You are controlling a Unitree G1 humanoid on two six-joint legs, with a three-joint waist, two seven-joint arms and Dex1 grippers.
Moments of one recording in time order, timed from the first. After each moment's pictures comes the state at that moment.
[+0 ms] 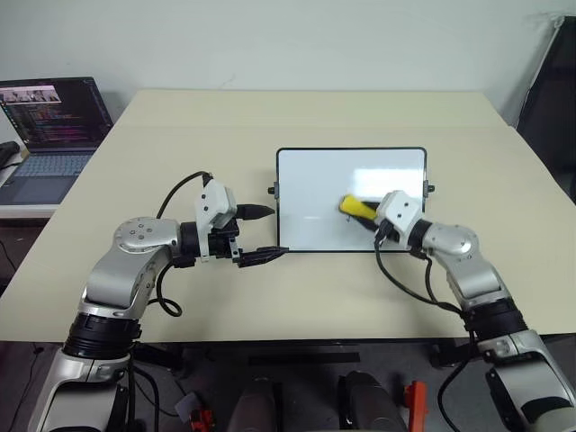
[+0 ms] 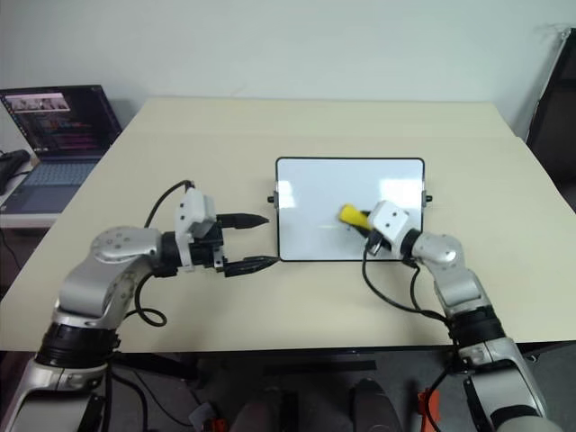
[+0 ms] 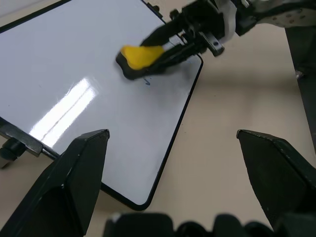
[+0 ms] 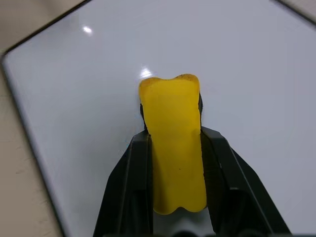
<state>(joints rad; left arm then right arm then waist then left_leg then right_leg) -0.44 0.69 -0.03 -0.11 -0.42 0.41 -1.10 -0.50 -0.47 0.20 0.22 -0.02 0.01 0.74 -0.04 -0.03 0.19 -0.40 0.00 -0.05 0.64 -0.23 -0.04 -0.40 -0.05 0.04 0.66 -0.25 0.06</state>
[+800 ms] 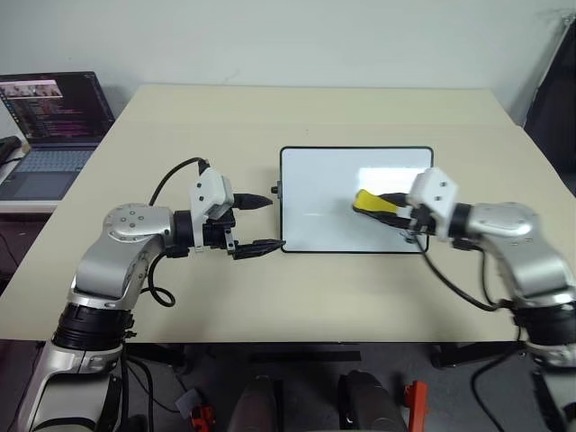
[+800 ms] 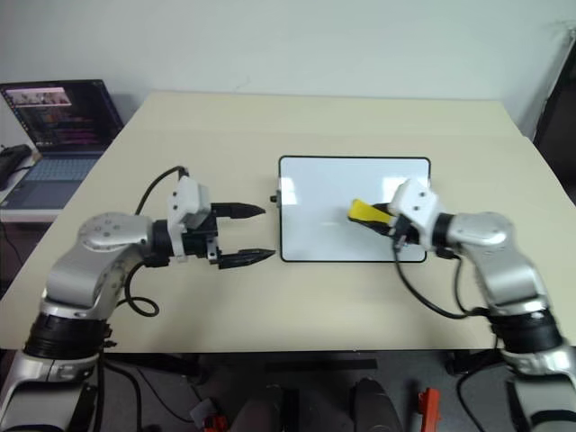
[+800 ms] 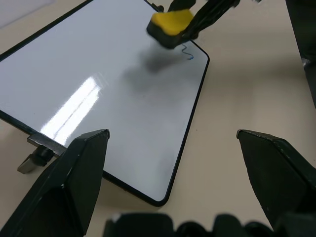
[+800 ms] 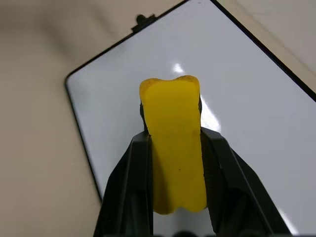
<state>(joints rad) -0.52 0.75 -0.02 -0.11 -0.42 0.41 -1.12 -0.49 -0.79 0.00 -0.22 0.25 0.45 0.95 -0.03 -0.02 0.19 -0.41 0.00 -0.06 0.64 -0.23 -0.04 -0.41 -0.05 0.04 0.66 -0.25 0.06</state>
